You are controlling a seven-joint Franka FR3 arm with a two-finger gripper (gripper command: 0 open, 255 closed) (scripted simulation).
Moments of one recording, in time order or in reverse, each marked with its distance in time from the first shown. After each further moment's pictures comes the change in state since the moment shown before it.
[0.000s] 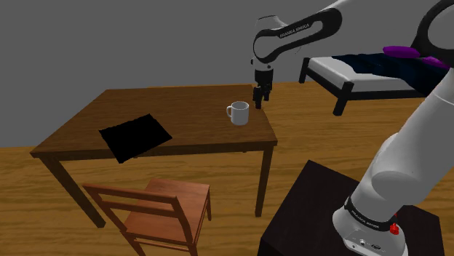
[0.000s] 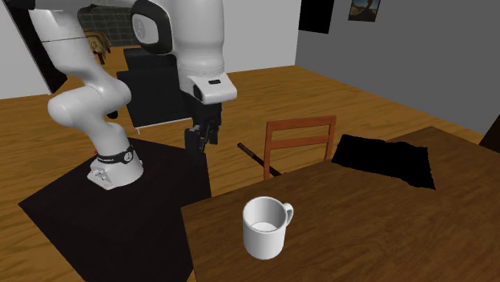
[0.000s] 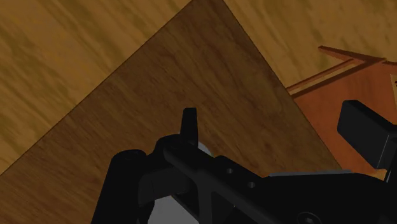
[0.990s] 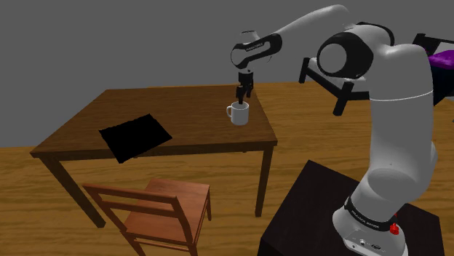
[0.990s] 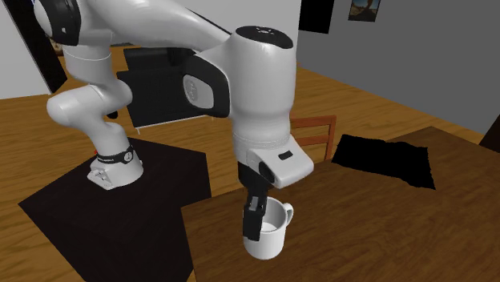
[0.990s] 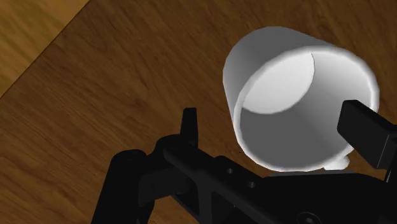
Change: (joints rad) arm -0.084 0.553 -0.033 0.559 0.101 0.050 -0.142
